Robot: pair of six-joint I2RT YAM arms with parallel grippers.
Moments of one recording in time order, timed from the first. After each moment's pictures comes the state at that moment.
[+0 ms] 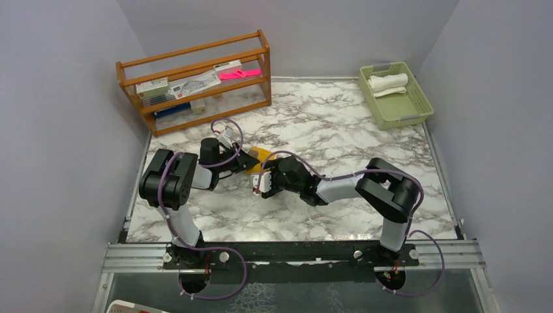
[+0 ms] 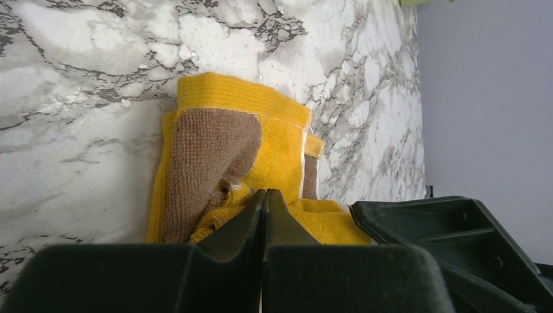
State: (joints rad) left arm -0.16 1.80 0.52 0.79 0.67 -0.76; right arm 0.99 1.84 0.82 0.56 -0.05 -0.92
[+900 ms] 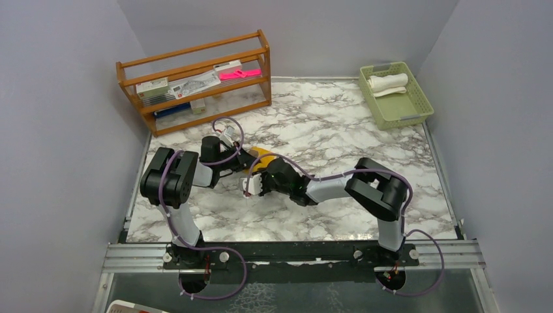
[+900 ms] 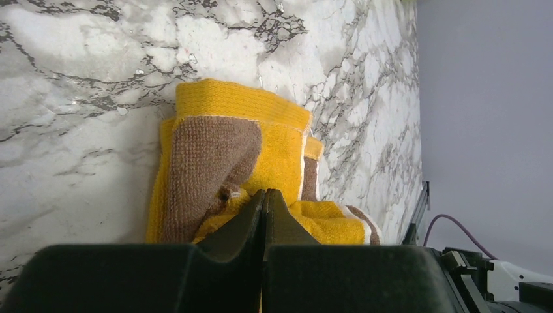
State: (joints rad) left arm -0.16 1.82 0.55 0.75 0.69 -0.76; right arm 1.04 1.93 0.93 0.51 0.01 -0.97
